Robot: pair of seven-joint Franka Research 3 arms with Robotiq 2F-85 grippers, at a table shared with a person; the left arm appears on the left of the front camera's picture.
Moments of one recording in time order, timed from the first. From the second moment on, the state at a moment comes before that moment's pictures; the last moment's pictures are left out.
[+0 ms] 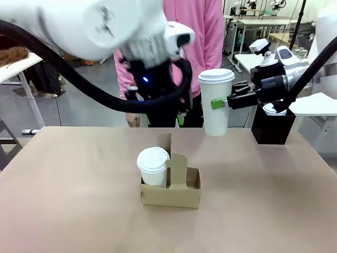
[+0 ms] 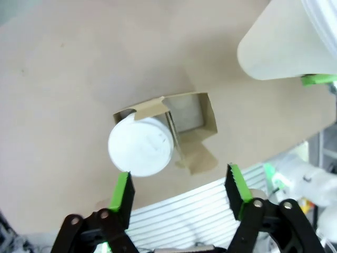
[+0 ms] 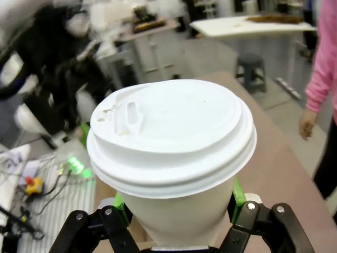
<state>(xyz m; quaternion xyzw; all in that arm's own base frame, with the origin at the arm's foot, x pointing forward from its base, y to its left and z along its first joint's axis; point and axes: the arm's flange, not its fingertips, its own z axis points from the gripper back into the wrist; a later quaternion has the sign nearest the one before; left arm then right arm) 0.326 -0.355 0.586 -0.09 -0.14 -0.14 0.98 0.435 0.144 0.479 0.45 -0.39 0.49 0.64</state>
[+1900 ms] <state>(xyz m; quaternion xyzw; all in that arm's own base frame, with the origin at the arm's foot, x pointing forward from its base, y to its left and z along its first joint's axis) 0.333 -0.077 0.531 -0.20 -0.28 -0.40 0.85 0.426 0.203 0.337 0.59 -0.34 0.58 0.44</state>
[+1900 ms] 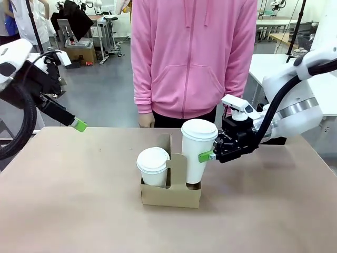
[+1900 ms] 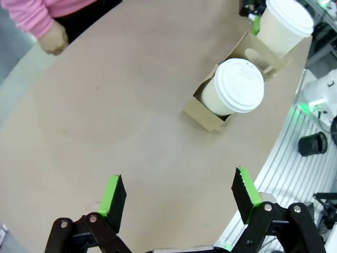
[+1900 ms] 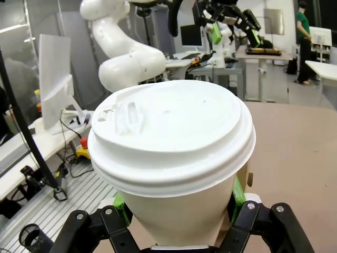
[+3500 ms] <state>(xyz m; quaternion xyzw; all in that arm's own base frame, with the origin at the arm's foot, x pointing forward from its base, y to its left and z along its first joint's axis) 0.333 -0.076 0.530 -0.19 -0.28 -0.40 0.85 0.439 0.214 0.260 0.60 -0.29 0.61 0.43</state>
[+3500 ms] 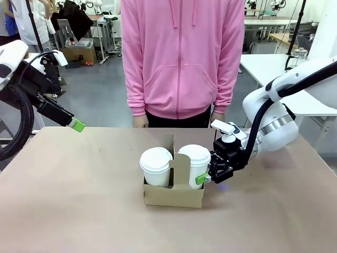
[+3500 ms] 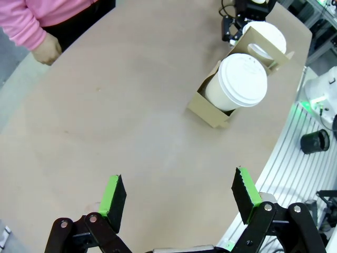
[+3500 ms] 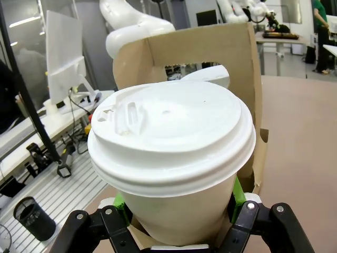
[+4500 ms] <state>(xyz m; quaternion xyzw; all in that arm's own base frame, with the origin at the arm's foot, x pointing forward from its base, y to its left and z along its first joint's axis) 0.333 -0.076 0.530 -0.19 -0.28 -0.40 0.85 0.445 0.177 0.294 0.54 -0.33 0.63 0.45</state>
